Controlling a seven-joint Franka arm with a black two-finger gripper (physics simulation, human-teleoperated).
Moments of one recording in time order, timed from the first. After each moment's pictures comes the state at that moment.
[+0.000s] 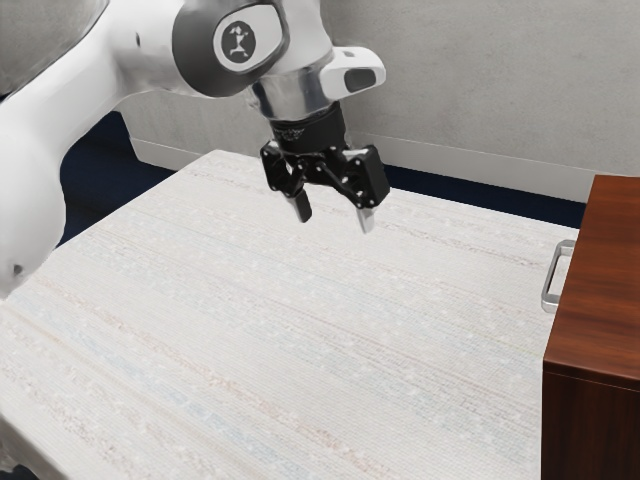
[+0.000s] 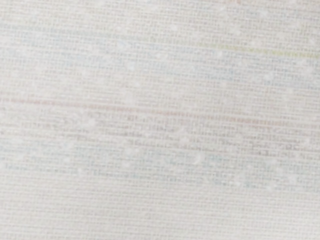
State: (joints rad) arm -0.34 0.30 0.31 -1.09 -0.13 1.41 -0.17
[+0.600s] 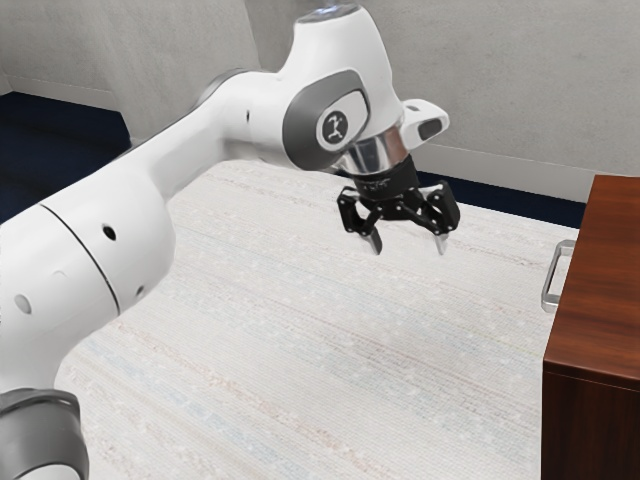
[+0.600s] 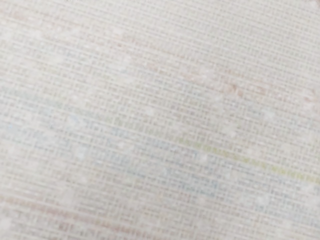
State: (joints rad) arm -0.28 0.48 0.22 -1.08 -0.18 1.70 -0.35
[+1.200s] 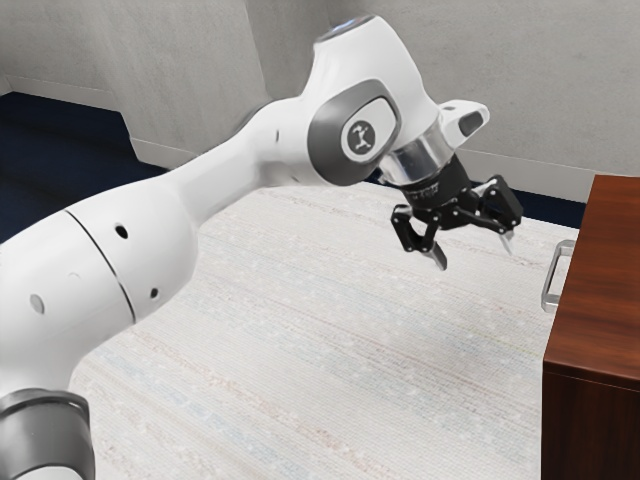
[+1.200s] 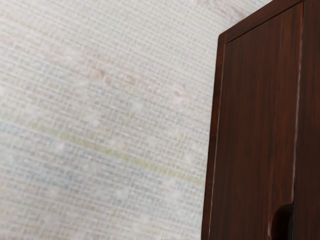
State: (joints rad) arm -0.20 0.52 0.05 -1.06 -0.30 1.82 -0.47
